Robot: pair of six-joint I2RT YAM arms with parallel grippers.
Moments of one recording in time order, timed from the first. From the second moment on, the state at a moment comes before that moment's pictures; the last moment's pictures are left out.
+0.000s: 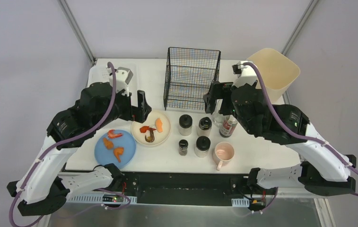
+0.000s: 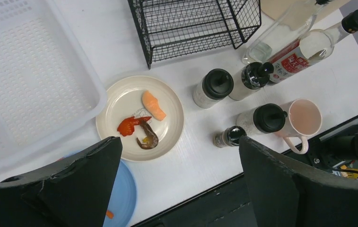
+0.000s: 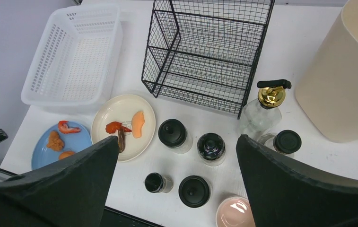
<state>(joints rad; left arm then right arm) -0.77 0.97 1.55 -1.06 -0.25 -0.31 1.18 1.17 1.75 -1.06 0.77 0.56</state>
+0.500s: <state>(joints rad) -0.77 0.91 1.37 -1.06 -0.34 -0.32 1.18 1.10 1.74 -1.11 0.79 0.53</state>
